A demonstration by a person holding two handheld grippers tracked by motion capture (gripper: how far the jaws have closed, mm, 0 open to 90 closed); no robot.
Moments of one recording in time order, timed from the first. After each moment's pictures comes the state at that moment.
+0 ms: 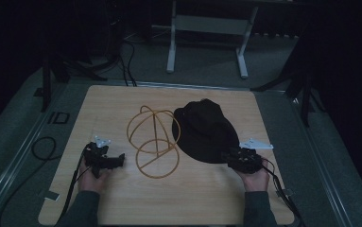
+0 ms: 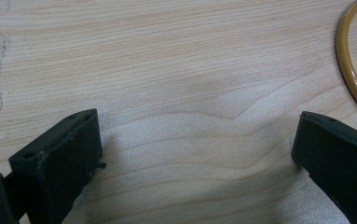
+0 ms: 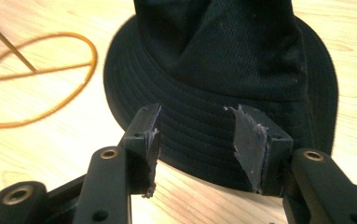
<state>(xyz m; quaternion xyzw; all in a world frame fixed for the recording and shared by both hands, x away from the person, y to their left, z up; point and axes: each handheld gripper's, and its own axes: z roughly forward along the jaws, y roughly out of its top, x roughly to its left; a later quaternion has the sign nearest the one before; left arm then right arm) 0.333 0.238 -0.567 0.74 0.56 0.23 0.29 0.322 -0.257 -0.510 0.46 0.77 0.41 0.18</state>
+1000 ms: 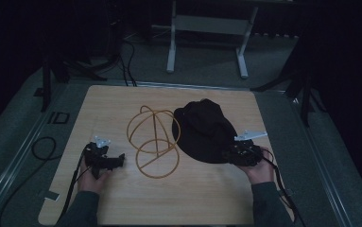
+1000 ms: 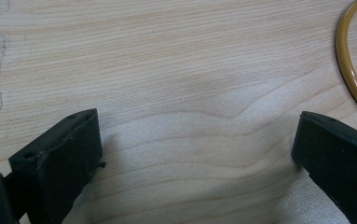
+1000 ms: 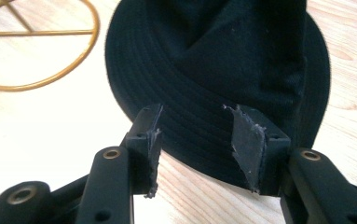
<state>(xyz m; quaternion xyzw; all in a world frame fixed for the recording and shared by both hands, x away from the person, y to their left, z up) 0.333 0.238 -0.567 0.74 0.56 0.23 0.29 0.336 -0.250 -0.479 0.42 0.83 0.33 0.16</state>
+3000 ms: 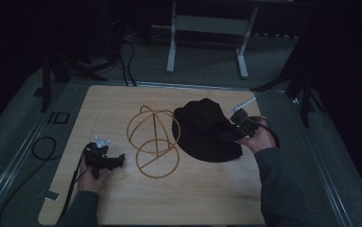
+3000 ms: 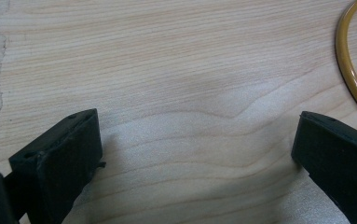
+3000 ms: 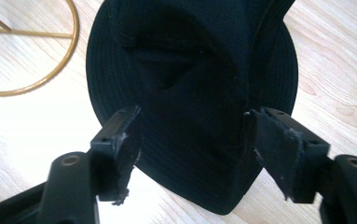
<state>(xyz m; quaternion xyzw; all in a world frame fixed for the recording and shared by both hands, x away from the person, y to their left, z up) 0.332 0.238 -0.567 0.74 0.56 0.23 0.29 0.407 -0.232 -0.423 0.39 0.88 0.23 0.12</state>
